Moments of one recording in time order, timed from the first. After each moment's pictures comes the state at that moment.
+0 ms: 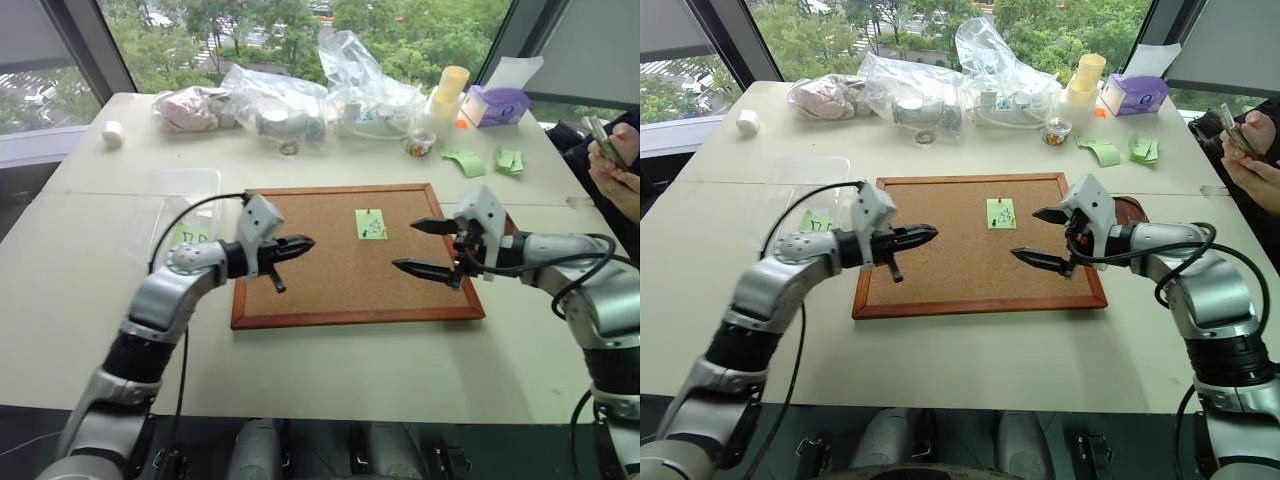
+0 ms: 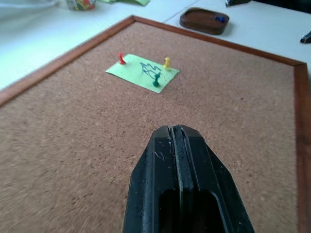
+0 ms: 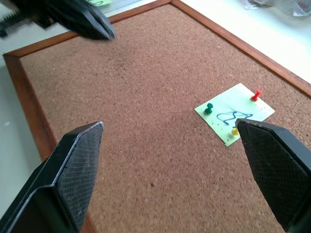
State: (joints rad) left arm -0.53 0.45 -0.23 0.04 -0.31 0.45 -0.78; right arm -0.46 -0.76 0.01 -0.15 0.42 0.63 0.93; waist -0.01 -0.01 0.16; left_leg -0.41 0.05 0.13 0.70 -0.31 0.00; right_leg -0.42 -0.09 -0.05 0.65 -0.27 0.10
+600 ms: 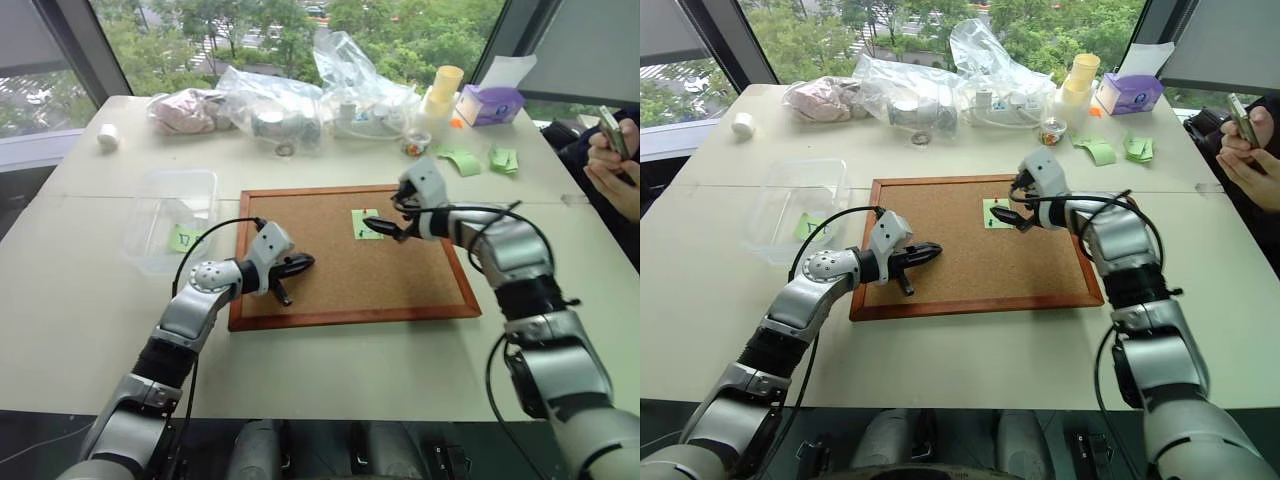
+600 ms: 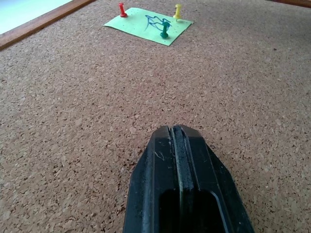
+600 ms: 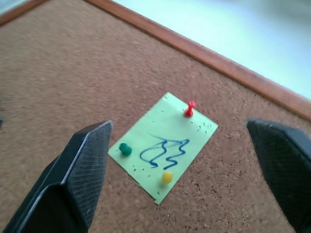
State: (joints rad) left arm -0.46 0.41 -0.22 0.15 -0.20 0.30 -0.77; right arm -0.87 -0.45 0.15 0.45 0.17 0.63 0.69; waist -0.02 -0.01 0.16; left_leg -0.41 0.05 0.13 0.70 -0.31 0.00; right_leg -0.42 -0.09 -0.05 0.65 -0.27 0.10
